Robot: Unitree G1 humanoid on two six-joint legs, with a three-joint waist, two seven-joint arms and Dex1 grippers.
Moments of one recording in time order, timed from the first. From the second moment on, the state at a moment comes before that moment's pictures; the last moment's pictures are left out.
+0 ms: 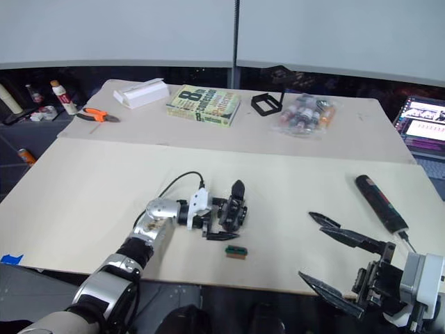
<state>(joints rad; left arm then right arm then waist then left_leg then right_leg) -0.65 0.23 -0.21 0.75 -0.13 -0.29 -1.31 0.60 -0.62 -0.62 -0.66 0.77 0.02 1.15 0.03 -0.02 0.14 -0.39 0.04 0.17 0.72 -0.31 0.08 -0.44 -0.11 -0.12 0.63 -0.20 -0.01</state>
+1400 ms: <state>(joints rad) -0.27 0.65 0.01 -0.25 -0.65 0.36 -1.32 -0.54 -1.07 0.28 0.30 0.09 0.54 1.20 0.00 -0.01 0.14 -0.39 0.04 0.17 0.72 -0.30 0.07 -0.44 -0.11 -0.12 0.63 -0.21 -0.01</state>
